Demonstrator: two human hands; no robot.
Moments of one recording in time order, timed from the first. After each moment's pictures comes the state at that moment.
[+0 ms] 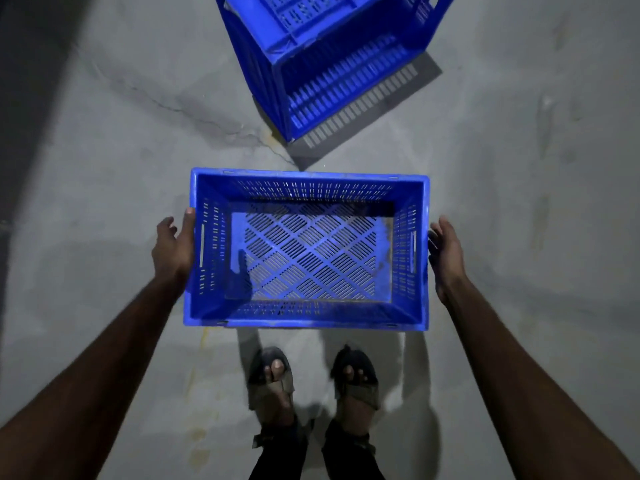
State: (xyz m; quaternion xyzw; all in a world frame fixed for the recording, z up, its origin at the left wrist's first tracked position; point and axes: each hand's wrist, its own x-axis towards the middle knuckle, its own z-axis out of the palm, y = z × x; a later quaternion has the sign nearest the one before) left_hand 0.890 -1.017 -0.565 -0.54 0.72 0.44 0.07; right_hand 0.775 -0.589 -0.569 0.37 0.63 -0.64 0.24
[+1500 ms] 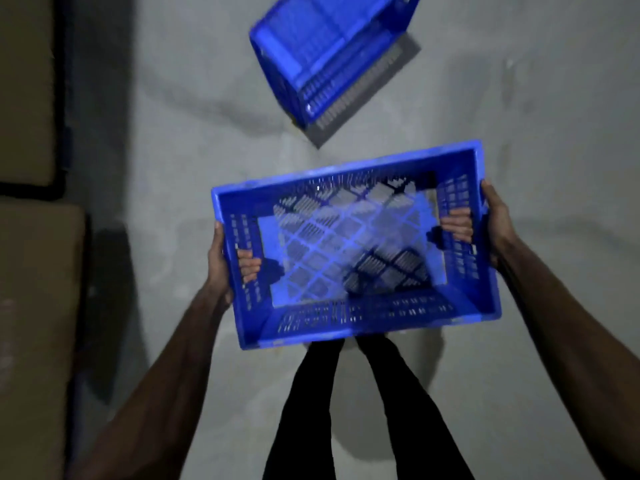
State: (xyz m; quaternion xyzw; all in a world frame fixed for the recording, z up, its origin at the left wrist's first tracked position) left_hand 0.959 -1.008 -0.279 -0.57 0.47 0.63 0.23; right_hand 0.805 -0.551 -0.274 0.37 0.64 -0.55 0.38
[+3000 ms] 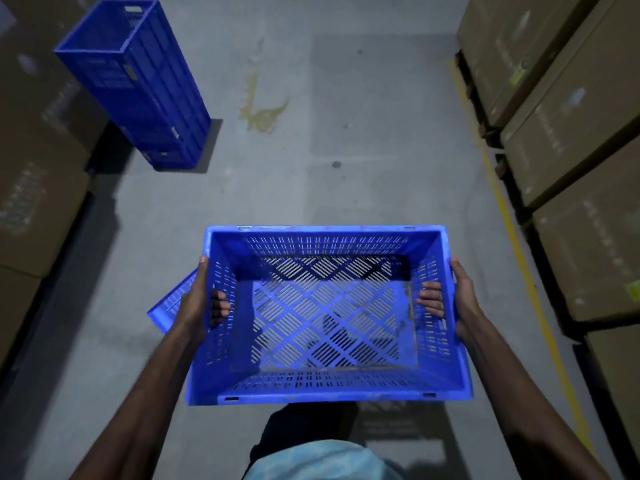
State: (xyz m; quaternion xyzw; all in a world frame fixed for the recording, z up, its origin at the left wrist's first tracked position) left_hand 0.527 -0.589 0.116 -0.43 0.64 0.62 0.11; right_hand 0.488 -0.133 0.096 0.39 0.60 -0.65 0.24
